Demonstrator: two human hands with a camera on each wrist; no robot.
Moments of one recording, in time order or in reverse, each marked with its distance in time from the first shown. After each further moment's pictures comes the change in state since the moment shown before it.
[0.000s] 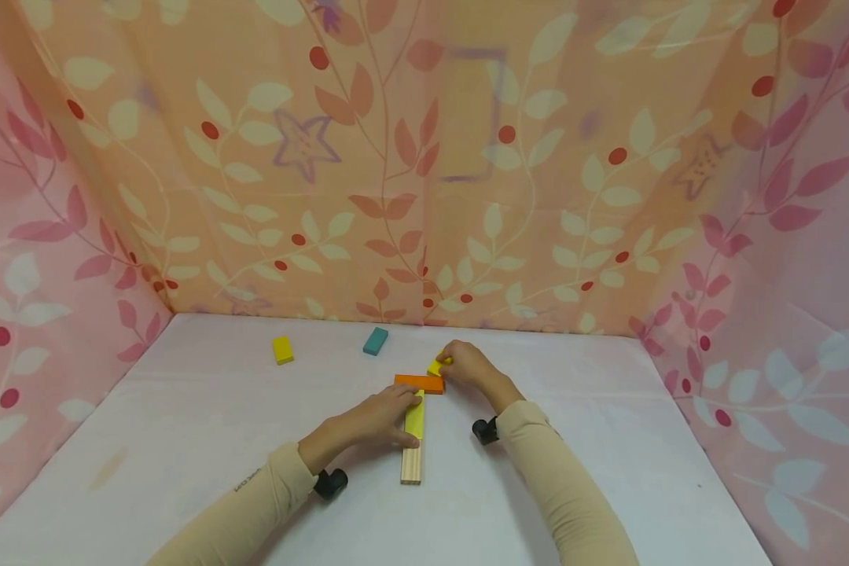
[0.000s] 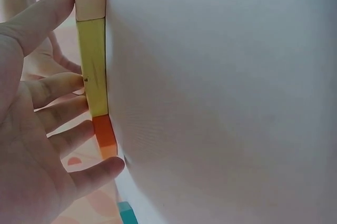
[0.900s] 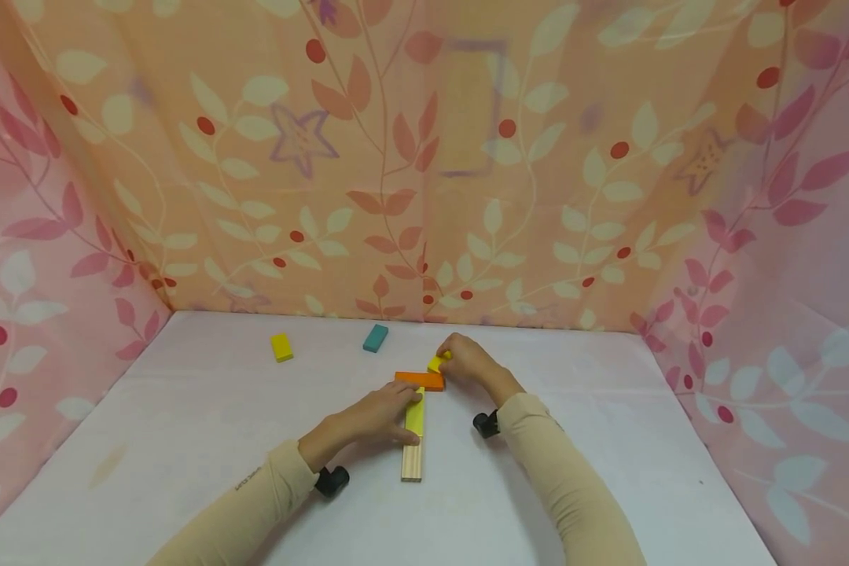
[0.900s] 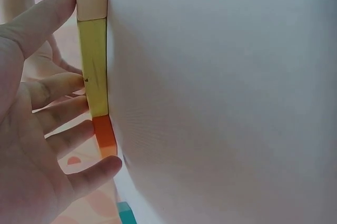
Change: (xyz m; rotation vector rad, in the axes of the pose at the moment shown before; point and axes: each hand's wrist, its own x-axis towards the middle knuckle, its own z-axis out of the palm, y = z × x) left_hand 0.001 -0.001 -0.002 -0.014 -0.005 -0.002; right_hand 0.007 0.000 -0.003 -0.045 -0.033 -0.039
